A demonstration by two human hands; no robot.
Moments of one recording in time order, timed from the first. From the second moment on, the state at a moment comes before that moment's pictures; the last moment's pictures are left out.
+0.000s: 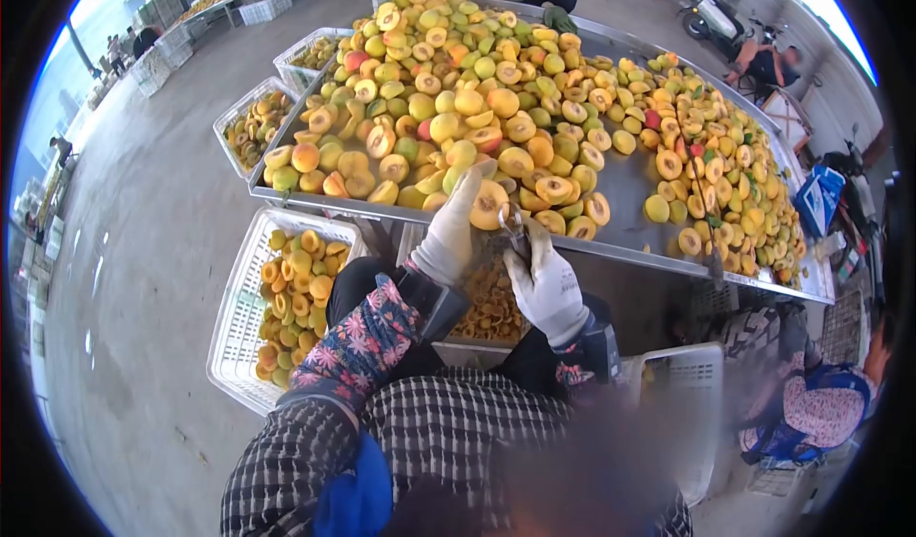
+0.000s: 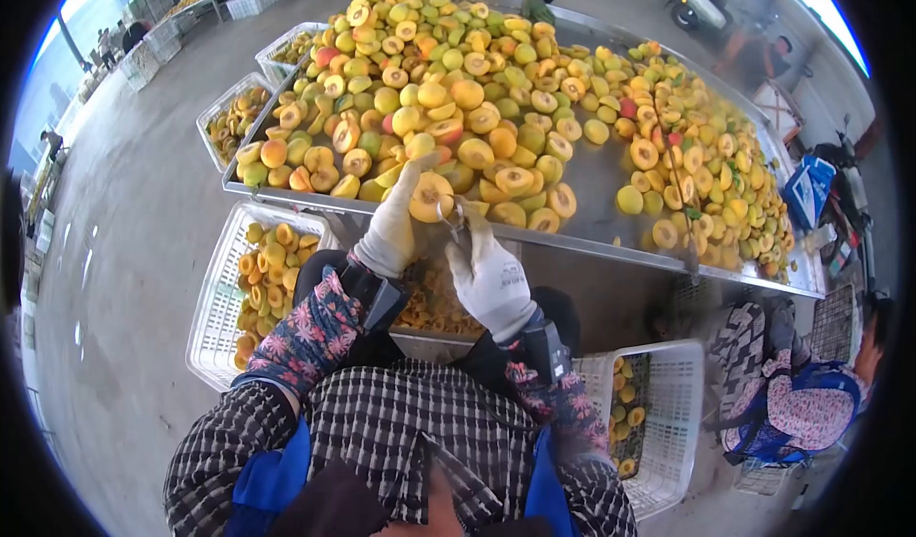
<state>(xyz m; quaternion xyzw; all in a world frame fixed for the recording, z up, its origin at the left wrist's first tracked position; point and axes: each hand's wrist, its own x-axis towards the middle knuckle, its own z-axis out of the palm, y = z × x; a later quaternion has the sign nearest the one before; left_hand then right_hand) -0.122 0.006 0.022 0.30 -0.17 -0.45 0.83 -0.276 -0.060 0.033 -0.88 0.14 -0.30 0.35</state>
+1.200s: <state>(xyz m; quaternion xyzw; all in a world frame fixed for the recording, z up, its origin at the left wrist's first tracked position) -0.141 0.008 -0.008 0.45 -0.19 -0.41 0.77 -0.286 -0.060 -0.020 -0.87 0.10 -0.22 0.42</state>
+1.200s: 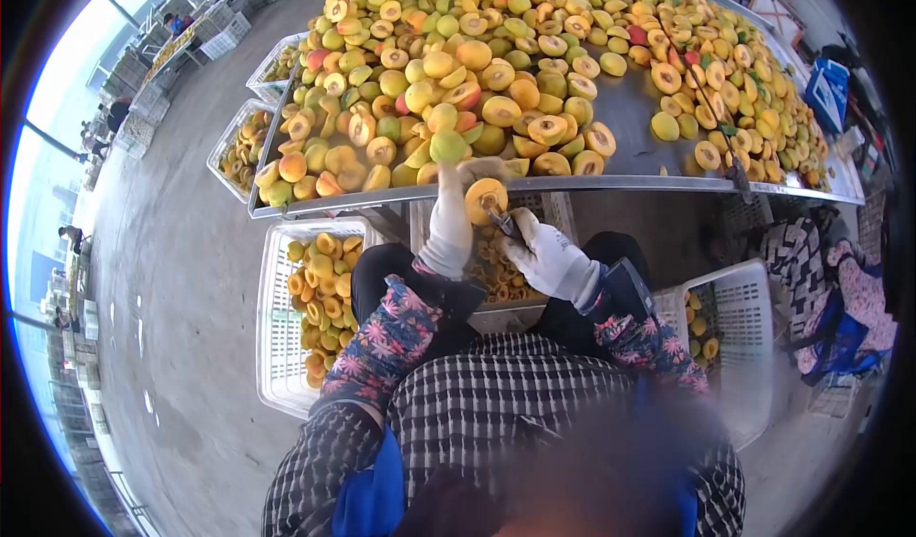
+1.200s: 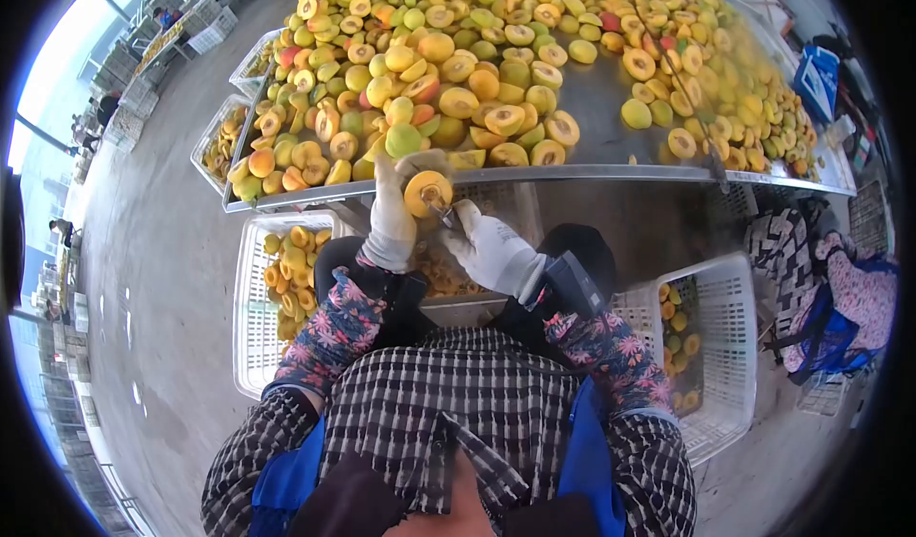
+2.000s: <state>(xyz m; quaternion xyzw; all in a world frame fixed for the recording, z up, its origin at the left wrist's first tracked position) -0.076 0.037 -0.012 0.66 -0.25 -0.22 0.68 -0.308 -0.065 -0.070 -0.68 0.18 -0.09 0.70</state>
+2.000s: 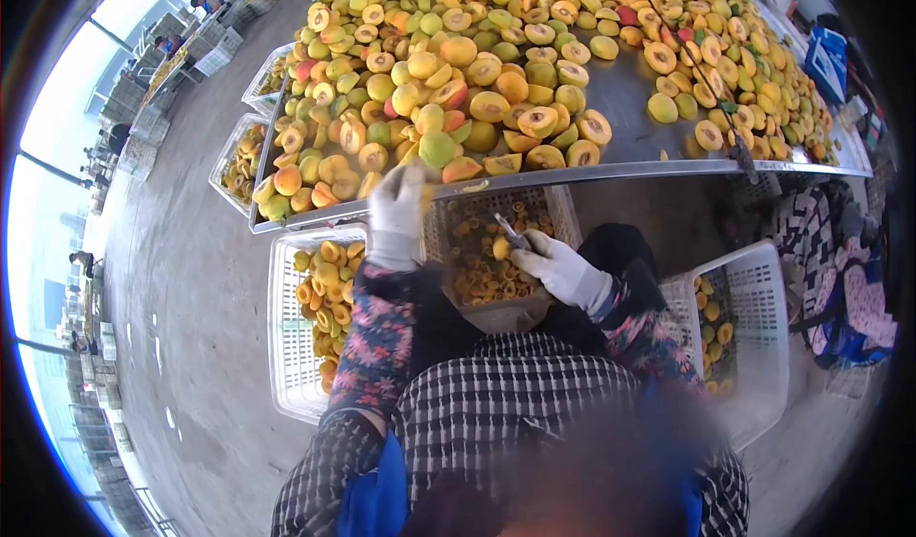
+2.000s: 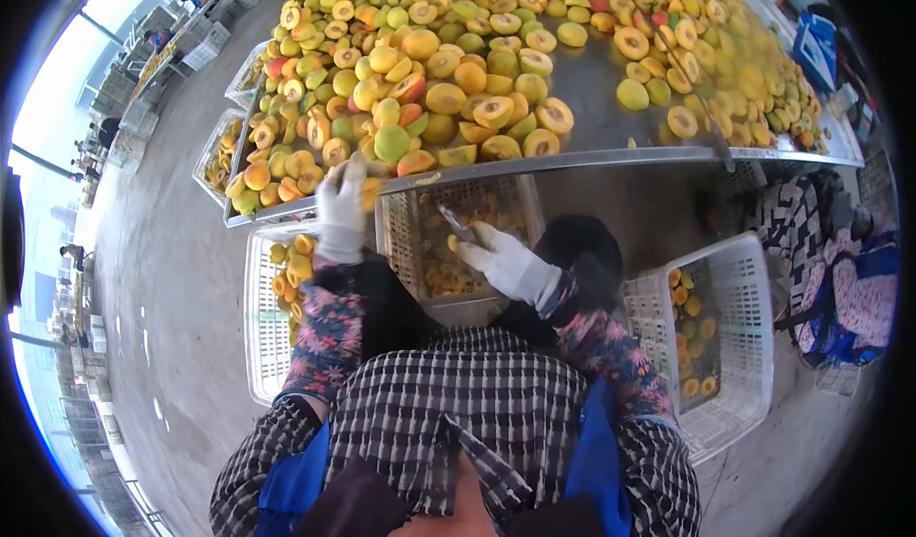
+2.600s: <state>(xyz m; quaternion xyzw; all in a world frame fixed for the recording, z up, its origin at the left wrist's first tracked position) -0.034 -0.030 -0.019 0.80 -0.43 -0.03 0.42 -0.324 -0.069 -0.062 -0.90 0.04 -0.16 0.39</state>
